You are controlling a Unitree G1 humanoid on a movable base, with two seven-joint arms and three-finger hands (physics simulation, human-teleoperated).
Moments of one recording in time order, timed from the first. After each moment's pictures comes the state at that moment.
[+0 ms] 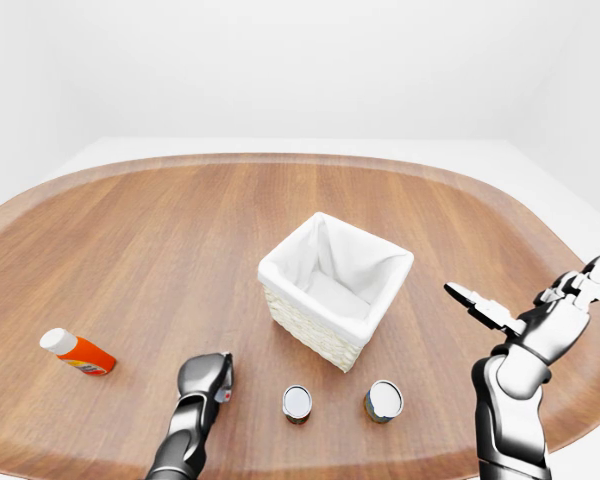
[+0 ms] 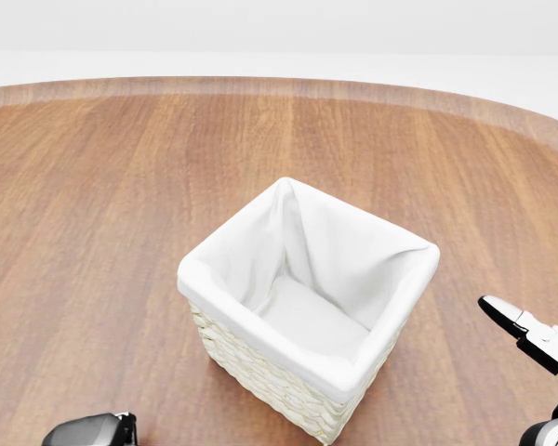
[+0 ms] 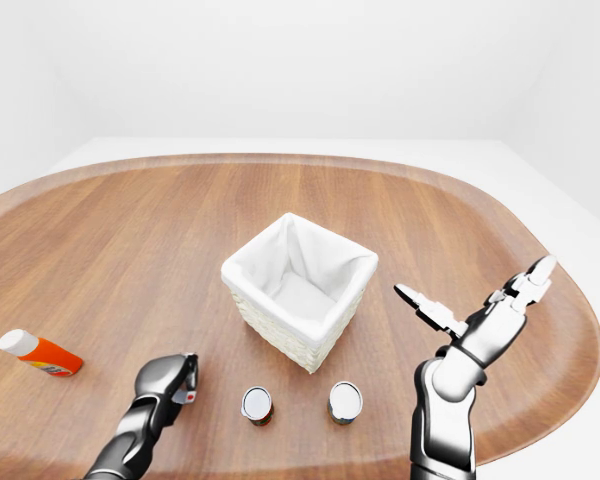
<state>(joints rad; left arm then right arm) -0.05 0.21 -0.11 0.66 1.19 0.09 0.17 0.04 -0.03 -0.34 -0.22 -0.04 -0.09 -0.52</state>
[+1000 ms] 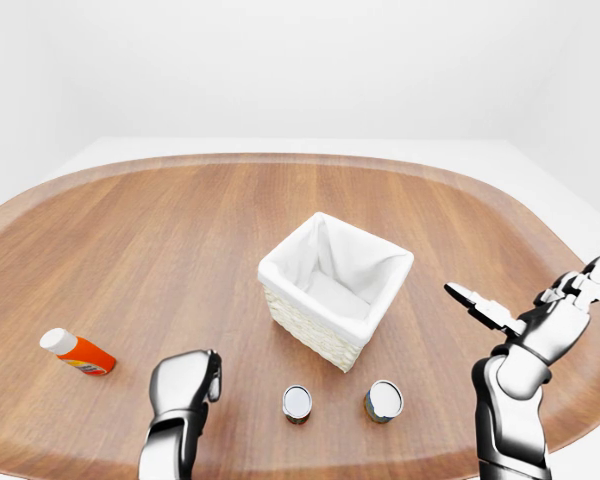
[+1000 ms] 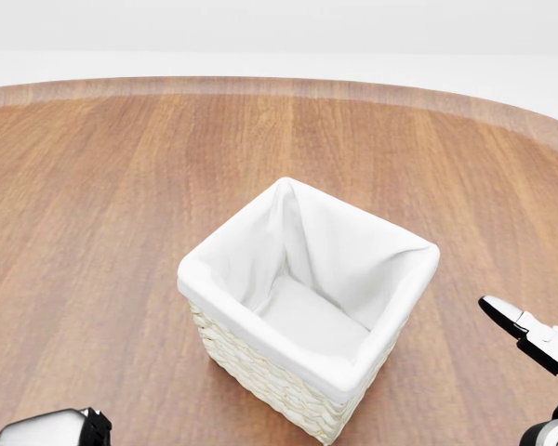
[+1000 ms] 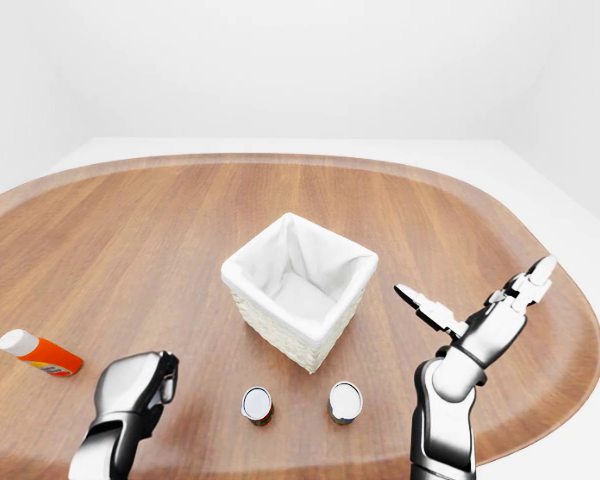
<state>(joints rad) 0.35 0.08 0.02 -0.18 1.38 0.09 -0.06 0.04 -0.02 -0.34 -0.22 -0.04 -0.09 -0.52</state>
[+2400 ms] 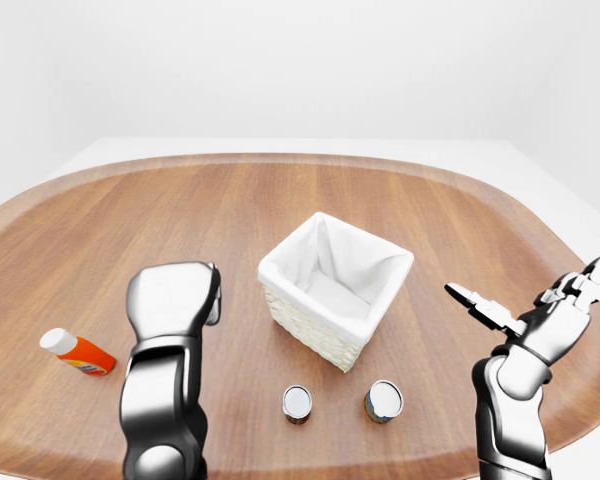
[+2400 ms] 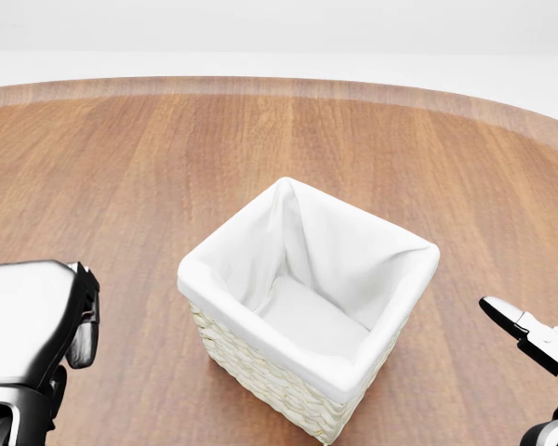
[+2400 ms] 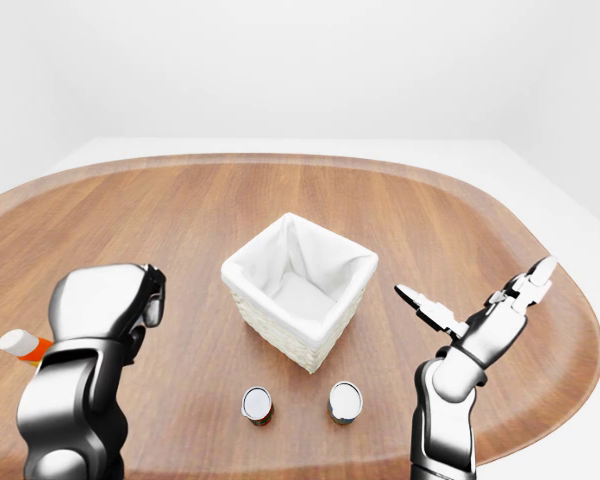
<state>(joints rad) 0.00 -0.03 -0.02 -0.74 1.79 0.09 -0.70 0.04 -0.03 -0.34 -0.22 -0.03 -0.09 -0.52</state>
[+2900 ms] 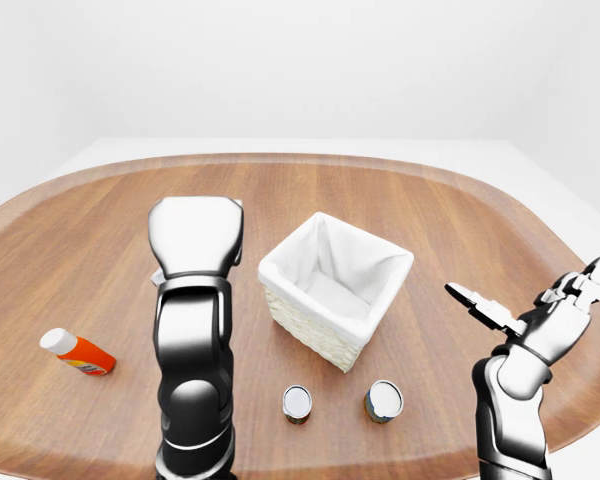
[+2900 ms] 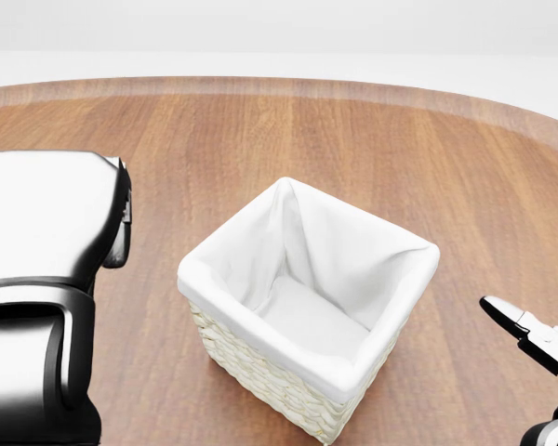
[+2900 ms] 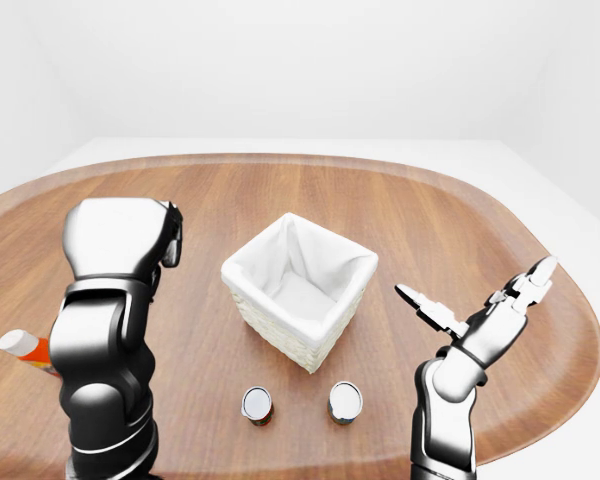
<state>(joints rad) -0.35 -0.05 -0.09 -0.63 1.94 0.09 -0.70 0.04 -0.03 -0.34 -0.22 -0.03 -0.09 -0.52</state>
